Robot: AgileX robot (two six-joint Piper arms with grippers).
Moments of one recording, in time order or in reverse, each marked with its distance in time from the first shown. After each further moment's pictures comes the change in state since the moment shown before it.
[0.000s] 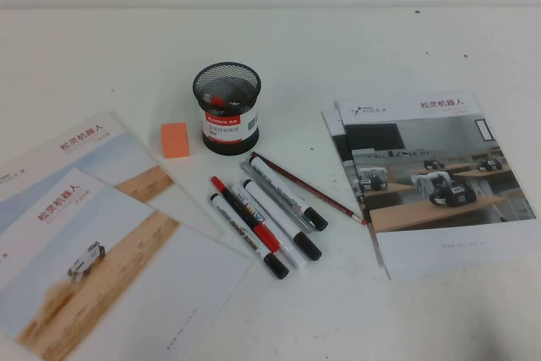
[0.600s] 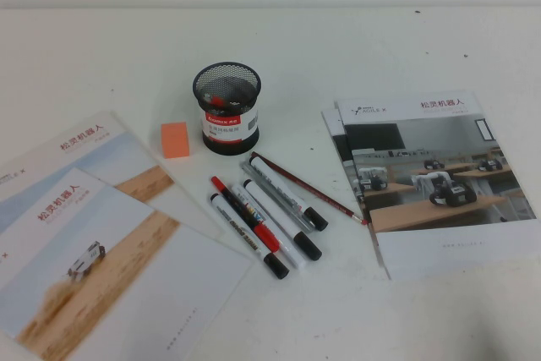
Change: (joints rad) right arm 0.000 0.000 0.000 0.015 0.000 0.000; left arm 0.000 0.000 0.000 0.000 0.000 0.000
